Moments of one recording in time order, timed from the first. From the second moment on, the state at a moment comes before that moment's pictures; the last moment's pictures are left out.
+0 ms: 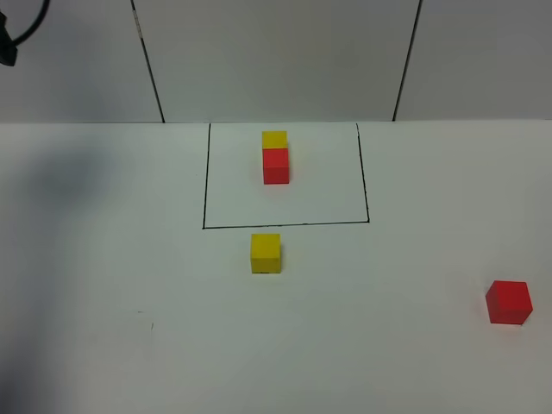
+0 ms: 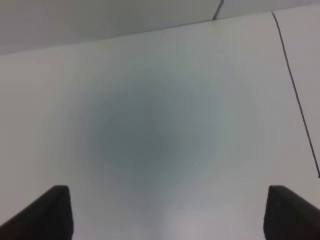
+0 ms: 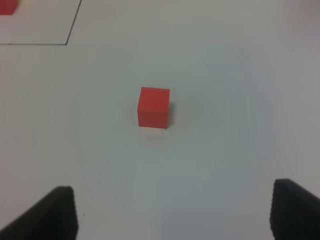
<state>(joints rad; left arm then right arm) 0.15 1.96 -2.14 -0.19 1.20 0.31 0.04 0.01 -0.50 0.00 1.07 0.00</state>
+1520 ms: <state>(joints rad) 0.14 0.34 -0.71 -0.17 1.00 0.27 0.04 0.01 -0.50 0.00 1.07 0.00</state>
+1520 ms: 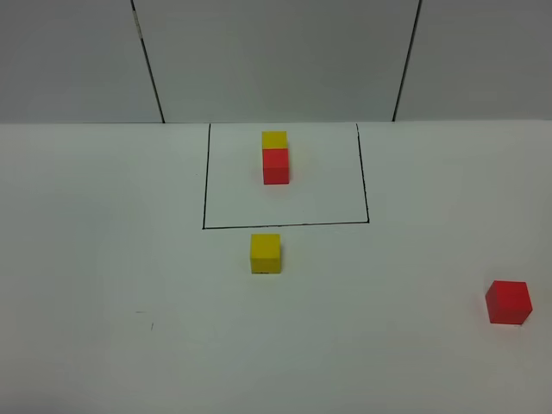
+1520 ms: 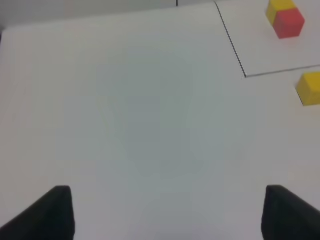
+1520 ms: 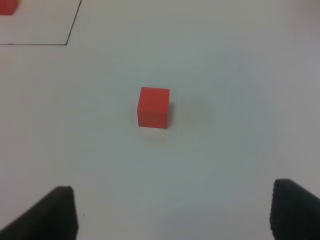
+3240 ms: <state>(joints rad) 0.11 -0.01 -0.51 -0.08 1.06 0.06 0.04 0.01 -0.50 0.00 1.07 0.00</state>
